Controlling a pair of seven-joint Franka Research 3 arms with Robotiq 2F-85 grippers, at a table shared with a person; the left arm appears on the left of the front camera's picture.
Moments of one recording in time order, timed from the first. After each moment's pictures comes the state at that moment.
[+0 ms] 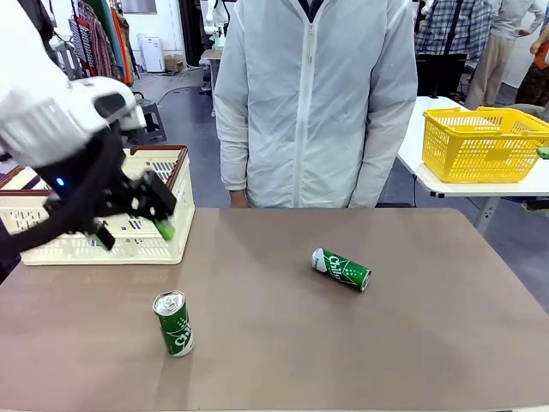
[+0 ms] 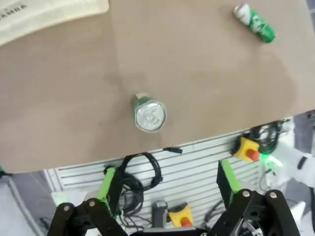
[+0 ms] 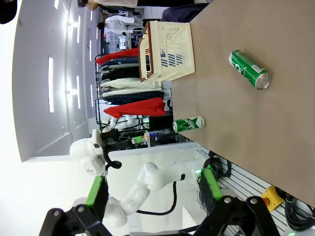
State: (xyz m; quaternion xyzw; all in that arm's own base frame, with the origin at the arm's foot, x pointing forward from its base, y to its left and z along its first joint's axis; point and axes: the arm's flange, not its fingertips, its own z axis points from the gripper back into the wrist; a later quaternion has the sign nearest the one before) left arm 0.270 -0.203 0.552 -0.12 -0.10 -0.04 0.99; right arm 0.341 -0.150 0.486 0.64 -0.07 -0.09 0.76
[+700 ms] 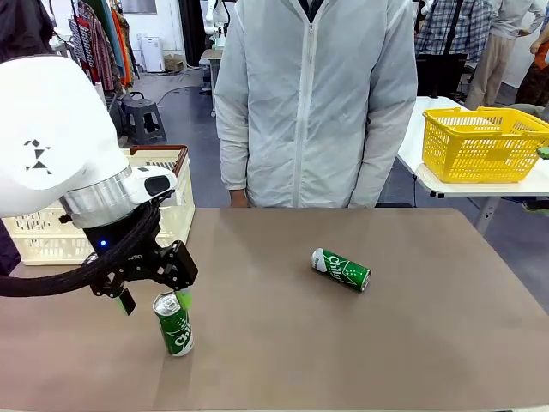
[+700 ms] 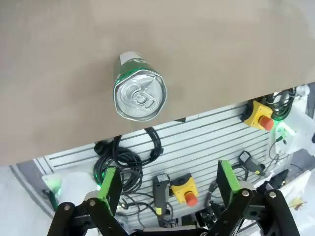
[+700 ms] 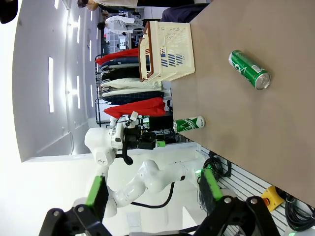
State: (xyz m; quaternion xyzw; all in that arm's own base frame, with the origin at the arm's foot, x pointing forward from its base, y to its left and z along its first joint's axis) left arm 0.288 -0.219 0.469 -0.12 0.03 -0.08 0.99; right arm 0.341 -0.150 0.486 0.64 -0.07 -0.09 0.76
